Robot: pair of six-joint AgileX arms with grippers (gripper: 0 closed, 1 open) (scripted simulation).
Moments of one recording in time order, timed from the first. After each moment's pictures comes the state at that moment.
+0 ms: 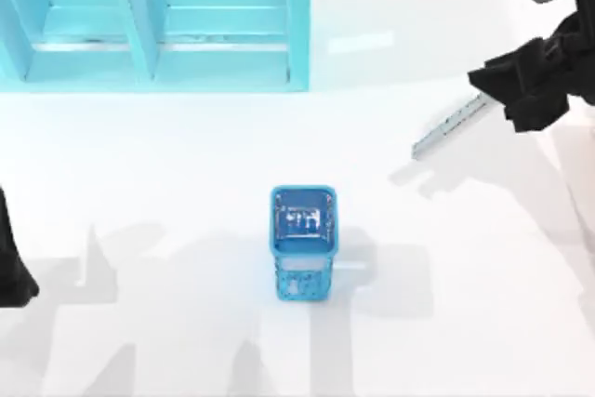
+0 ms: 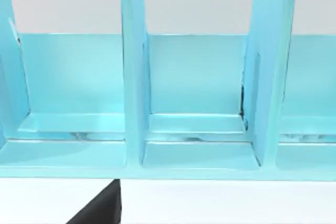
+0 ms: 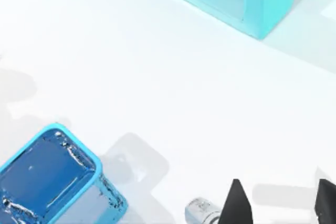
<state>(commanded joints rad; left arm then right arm) 0.00 0.00 0.00 0.00 0.00 0.00 0.26 1.36 1.04 -0.39 -0.46 -0.17</state>
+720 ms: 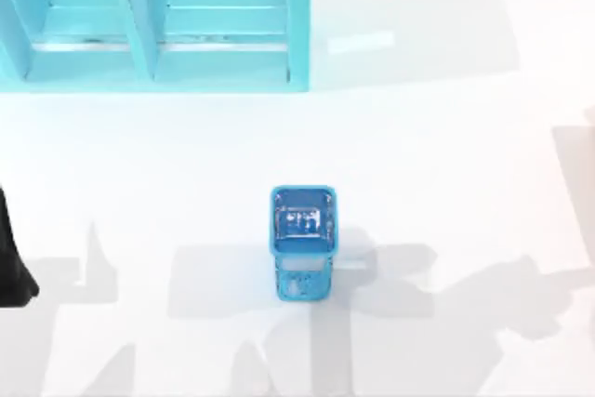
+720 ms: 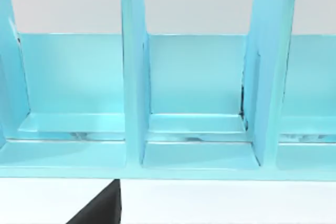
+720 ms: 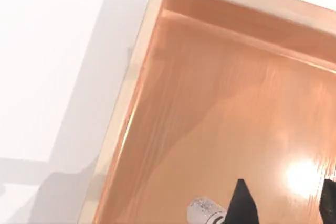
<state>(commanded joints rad) 0.00 0.00 0.00 0.00 0.00 0.00 -0.40 1.40 1.43 -1.11 -0.26 -0.63</state>
